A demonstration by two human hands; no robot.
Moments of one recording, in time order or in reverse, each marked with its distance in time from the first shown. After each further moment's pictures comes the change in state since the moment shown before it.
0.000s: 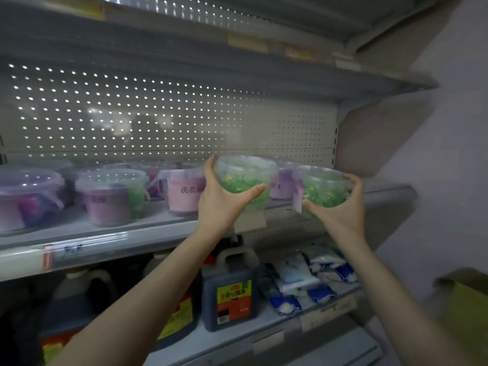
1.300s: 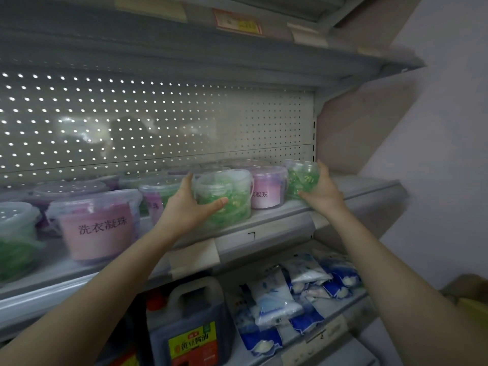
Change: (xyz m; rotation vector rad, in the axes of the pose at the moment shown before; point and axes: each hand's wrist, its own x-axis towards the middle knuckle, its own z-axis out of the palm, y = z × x) left_hand 0.090 -0.031 0.084 0.369 -0.267 -0.084; right_hand 0.167 0.105 0.005 -0.471 -0.242 0.171
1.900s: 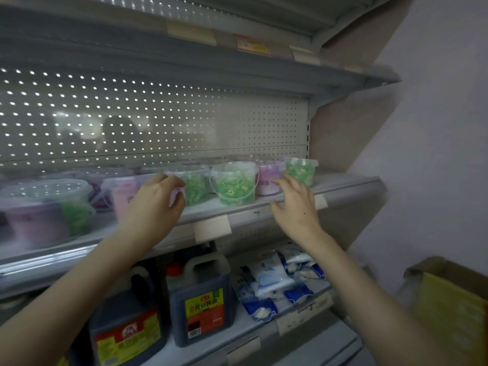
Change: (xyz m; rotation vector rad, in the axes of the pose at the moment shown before) left_hand -0.087 -0.021 -0.078 0.371 0.282 0.412; right_hand -0.150 -0.064 -0.004 -0.293 0.051 -0.436
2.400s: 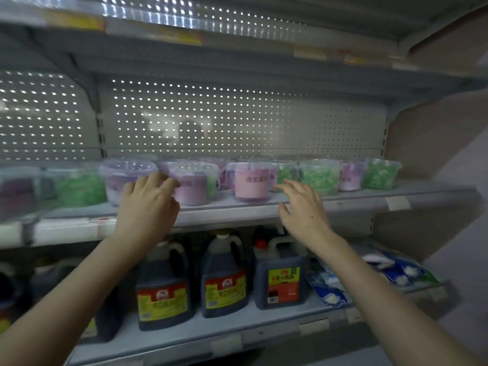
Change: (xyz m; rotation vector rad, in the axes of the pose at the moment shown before) left_hand -0.112 -0.105 -0.149 0.569 0.051 -0.113; right_hand -0.059 -0.170 0.016 0.032 -0.114 -0.263
